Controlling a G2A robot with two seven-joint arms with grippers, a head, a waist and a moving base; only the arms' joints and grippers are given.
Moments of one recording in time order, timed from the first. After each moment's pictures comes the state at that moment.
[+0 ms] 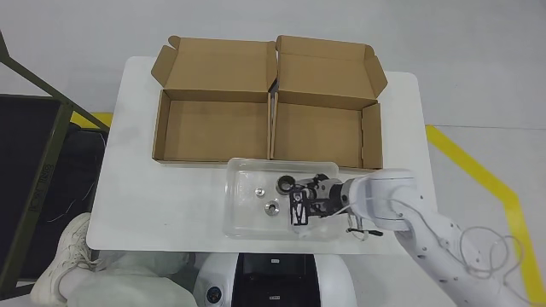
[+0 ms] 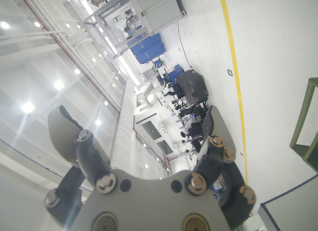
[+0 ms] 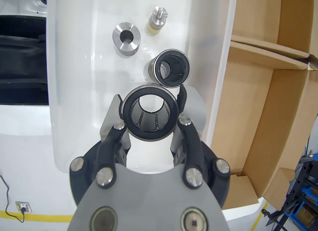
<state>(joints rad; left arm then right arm) 0.15 -0.27 -1.06 -1.30 2.57 -0.51 0.65 -1.20 -1.04 0.93 -1.99 -1.28 -0.94 0.87</state>
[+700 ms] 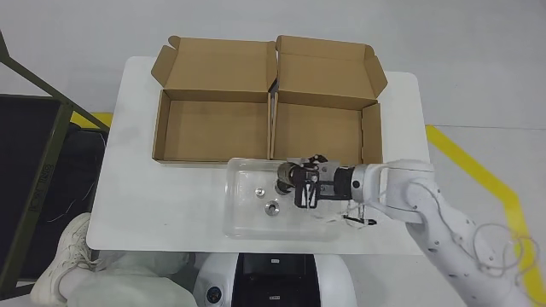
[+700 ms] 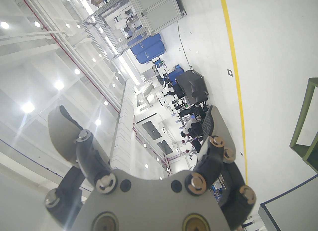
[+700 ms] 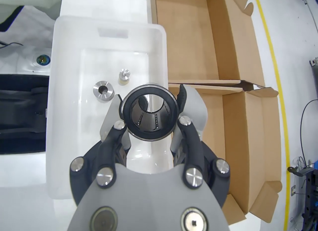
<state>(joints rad) 0.15 -0.27 -1.06 -1.30 2.57 -0.51 0.65 -1.20 -1.03 1.03 -1.97 -1.30 -0.85 0.47</state>
